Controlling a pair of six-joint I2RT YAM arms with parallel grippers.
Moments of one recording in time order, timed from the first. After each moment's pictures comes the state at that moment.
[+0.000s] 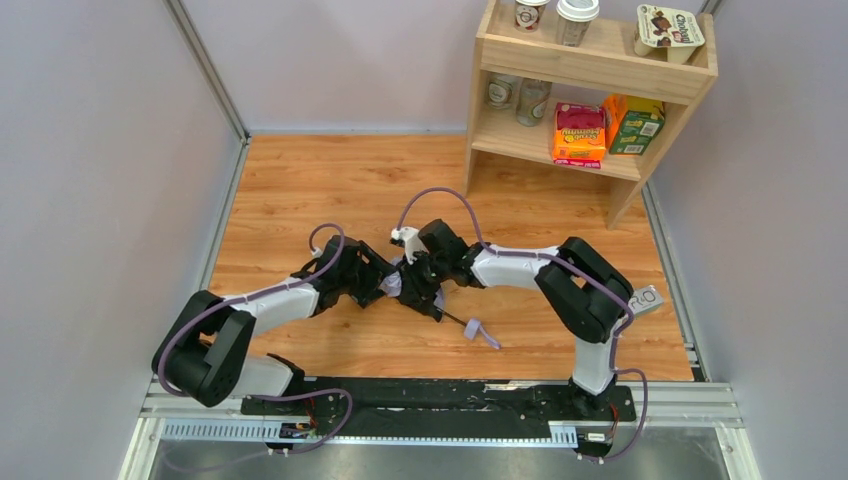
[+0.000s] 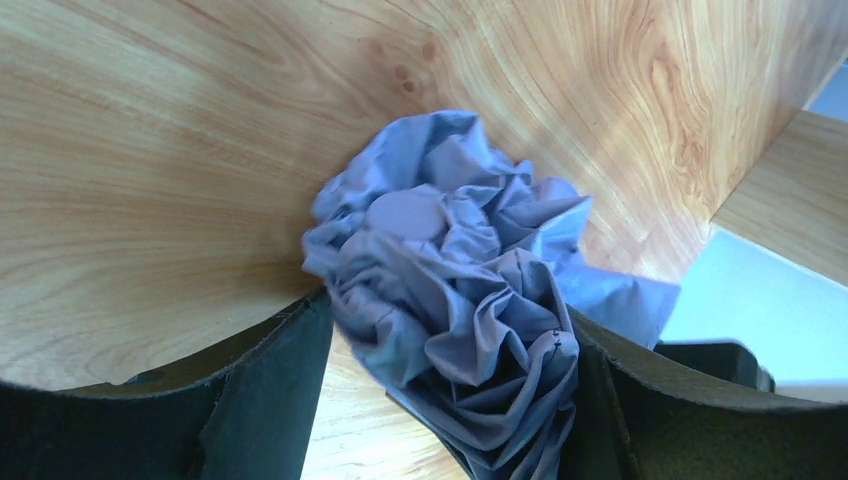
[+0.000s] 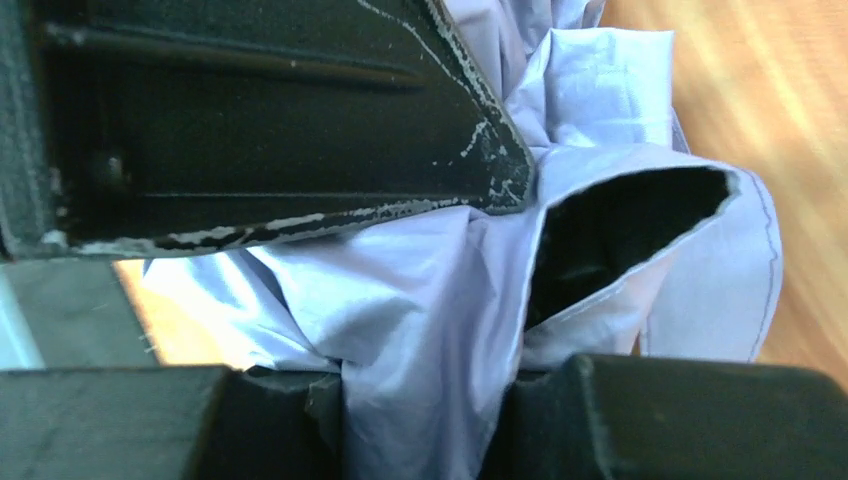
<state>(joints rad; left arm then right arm) -0.49 1.35 0.48 0.03 0.09 -1.31 0.88 1.86 1.06 -0.04 -0.30 0.13</state>
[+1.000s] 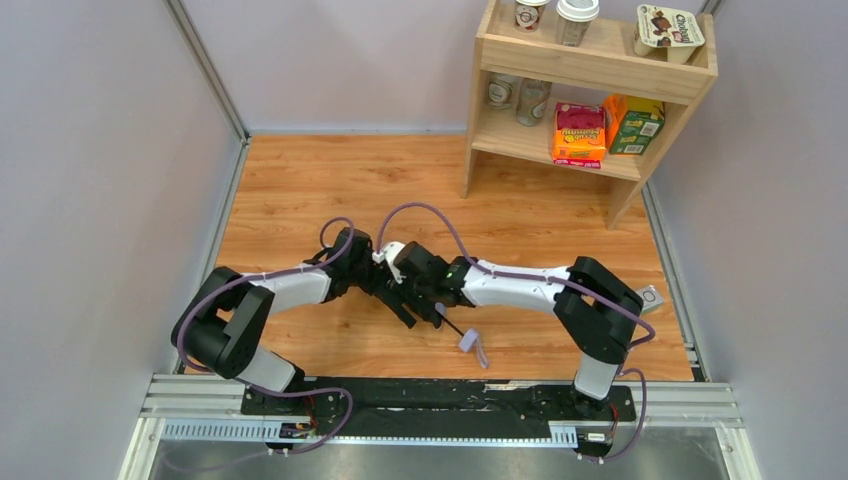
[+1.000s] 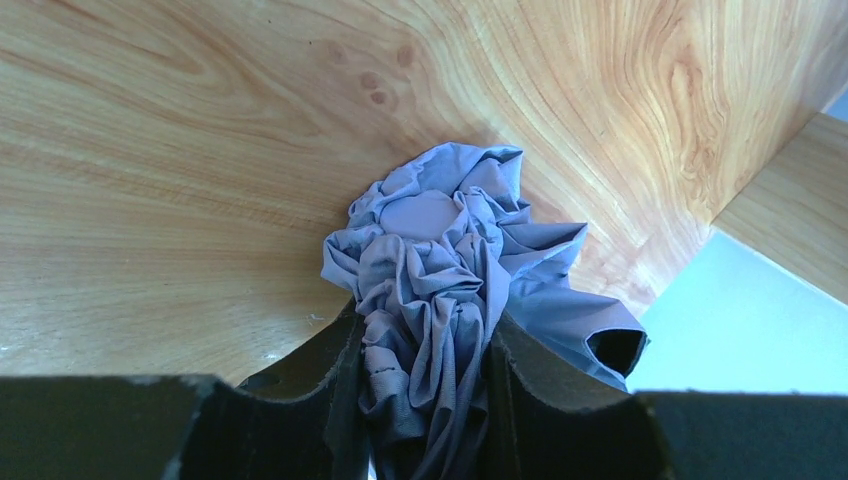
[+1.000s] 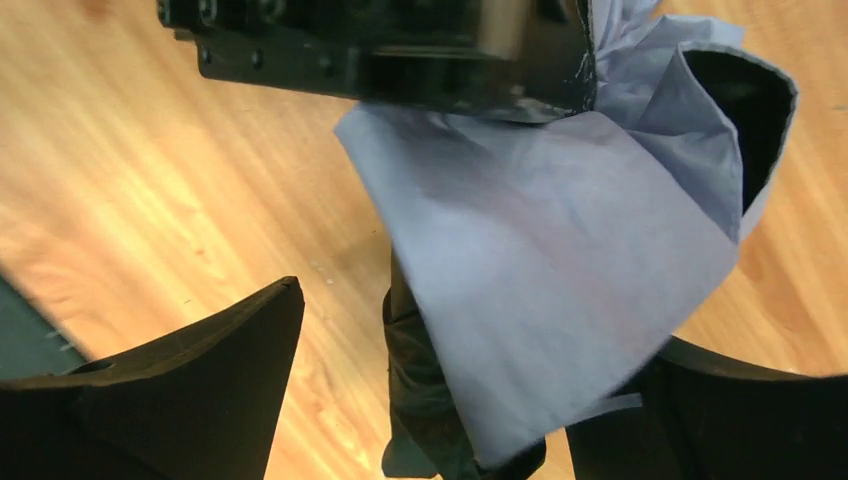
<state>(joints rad) -0.50 1.50 0.57 0.03 0.14 -1.36 1.01 1.76 1.12 -0.29 -0.08 0.13</state>
